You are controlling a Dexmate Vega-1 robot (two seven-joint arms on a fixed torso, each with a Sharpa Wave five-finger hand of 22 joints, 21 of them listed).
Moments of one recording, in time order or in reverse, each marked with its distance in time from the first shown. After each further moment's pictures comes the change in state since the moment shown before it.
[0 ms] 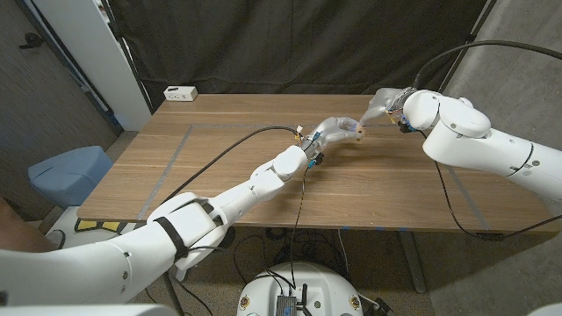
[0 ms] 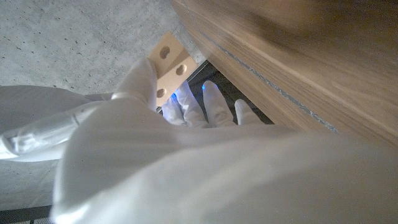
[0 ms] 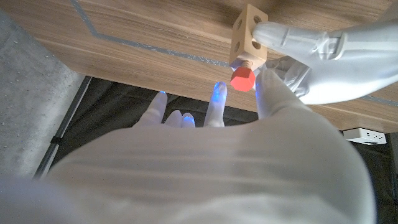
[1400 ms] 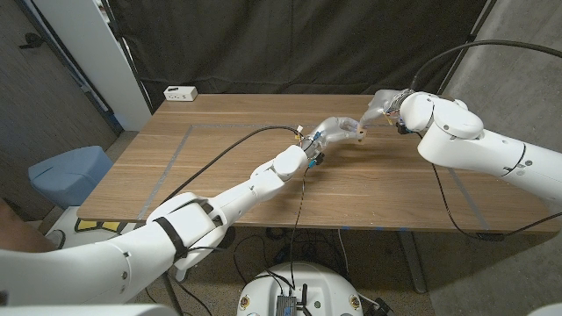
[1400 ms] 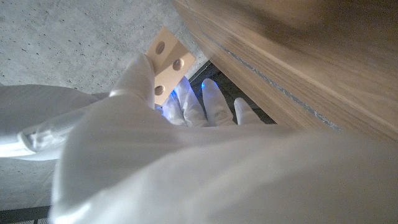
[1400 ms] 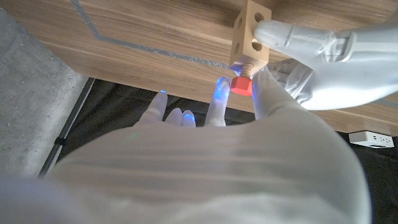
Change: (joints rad) left arm 0.005 0.007 0.003 -0.018 0.002 0.002 -0.003; left_hand 0.029 -0.029 -0.018 -0.009 -0.035 0.013 0.013 0.058 -0.014 0.056 0.023 0.000 0.000 0.034 -0.002 0.010 -0.013 0.006 -0.024 0.000 0.000; right arm 0.026 0.010 -0.045 0.003 -0.009 -0.033 -0.011; right_hand -0.002 0.031 0.005 0.005 -0.004 0.050 -0.018 0.043 0.028 0.036 0.000 0.008 0.000 0.023 -0.005 0.006 -0.002 0.023 -0.013 0.000 0.000
